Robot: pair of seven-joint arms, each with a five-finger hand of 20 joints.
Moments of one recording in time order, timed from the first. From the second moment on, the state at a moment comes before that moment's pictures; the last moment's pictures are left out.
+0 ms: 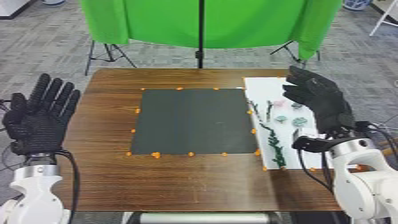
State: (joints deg) left arm 120.0 -63.5 -101.5 -118.2 11.3 -2.9 23.2; right arm -111.3 -67.4 98.9 -125.0 -71.0 -0.2 5.8
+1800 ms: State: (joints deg) left arm 121.4 -64.1 -100.2 -119.0 11.9 0.5 20.6; right arm -116.6 -58.4 80.0 -124.9 -153.7 -14.5 34.2
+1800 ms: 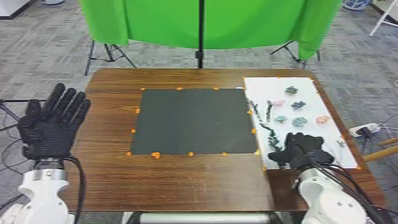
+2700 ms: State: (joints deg) left arm 121.0 -64.0 -99.0 -119.9 7.7 5.4 21.3; right arm -110.9 -60.0 74.6 -118.8 -156.0 -7.8 35.3
